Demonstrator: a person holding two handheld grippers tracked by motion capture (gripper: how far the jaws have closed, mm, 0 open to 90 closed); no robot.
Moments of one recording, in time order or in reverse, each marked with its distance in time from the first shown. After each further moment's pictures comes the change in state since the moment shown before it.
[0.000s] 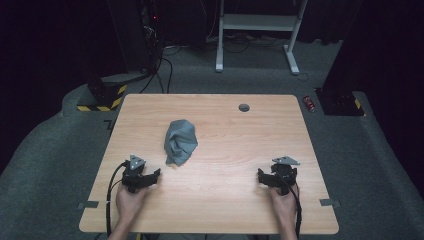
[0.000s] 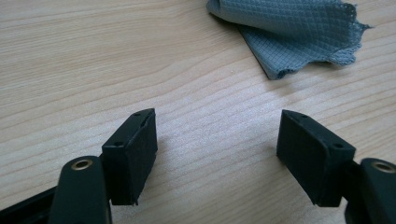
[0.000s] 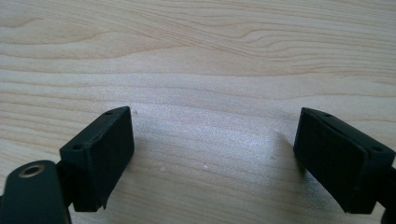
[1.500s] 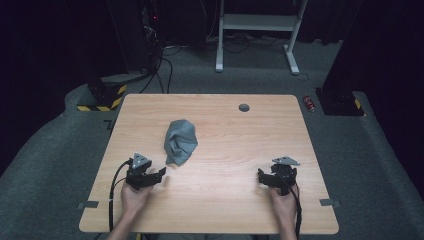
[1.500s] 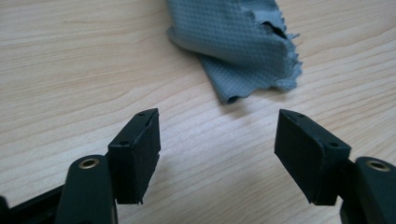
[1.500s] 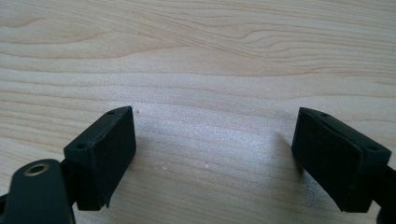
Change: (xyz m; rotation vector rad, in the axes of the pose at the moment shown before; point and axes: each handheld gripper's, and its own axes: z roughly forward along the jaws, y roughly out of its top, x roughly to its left) left arm -0.014 0.014 -0.004 -0.050 -0.103 -0.005; right arm 0.000 0.000 -0.001 -0.004 0.004 -0.005
